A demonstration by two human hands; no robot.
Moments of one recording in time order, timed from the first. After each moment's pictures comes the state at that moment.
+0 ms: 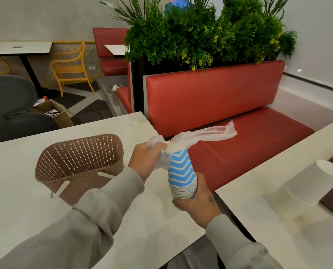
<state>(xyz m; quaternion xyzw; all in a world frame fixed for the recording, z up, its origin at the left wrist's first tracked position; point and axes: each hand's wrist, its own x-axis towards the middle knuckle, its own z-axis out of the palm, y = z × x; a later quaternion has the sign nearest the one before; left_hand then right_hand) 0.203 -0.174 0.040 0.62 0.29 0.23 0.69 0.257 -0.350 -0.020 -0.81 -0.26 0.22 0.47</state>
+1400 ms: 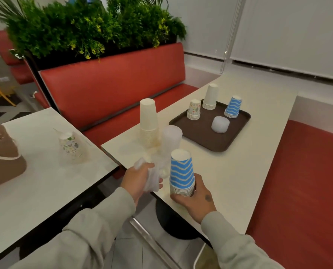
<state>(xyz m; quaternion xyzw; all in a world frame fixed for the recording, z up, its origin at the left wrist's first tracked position) 0.197 -0.616 0.013 0.53 0.34 0.04 0.78 0.223 -0.796 -0.042 -0.83 -0.09 0.14 0.54</state>
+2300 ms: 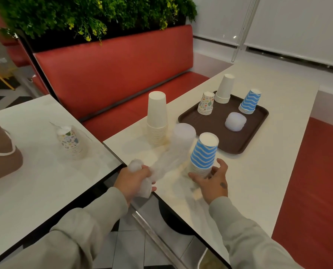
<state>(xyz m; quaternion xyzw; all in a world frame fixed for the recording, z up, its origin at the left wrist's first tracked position) 0.221 -0.554 -0.015 0.61 0.33 0.01 0.72 0.307 -0.760 -0.061 -0.80 0.06 0.07 0.60</state>
